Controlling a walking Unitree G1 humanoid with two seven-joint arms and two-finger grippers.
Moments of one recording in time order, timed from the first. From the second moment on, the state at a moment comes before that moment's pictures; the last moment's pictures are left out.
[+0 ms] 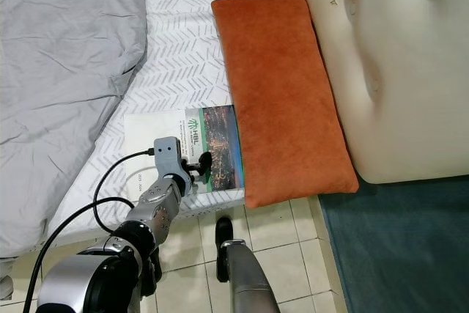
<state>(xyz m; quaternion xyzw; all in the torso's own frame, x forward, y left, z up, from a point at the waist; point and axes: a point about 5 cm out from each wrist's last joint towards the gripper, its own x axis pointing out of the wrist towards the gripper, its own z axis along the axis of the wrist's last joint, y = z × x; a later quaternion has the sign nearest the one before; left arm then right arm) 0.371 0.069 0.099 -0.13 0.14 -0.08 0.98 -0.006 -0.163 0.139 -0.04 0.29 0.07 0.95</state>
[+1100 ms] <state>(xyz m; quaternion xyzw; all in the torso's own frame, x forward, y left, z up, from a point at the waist) 0.330 0.113 0.102 -0.04 -0.03 -0.08 1.00 0.130 -0.161 0.071 0.00 0.15 0.11 0.98</state>
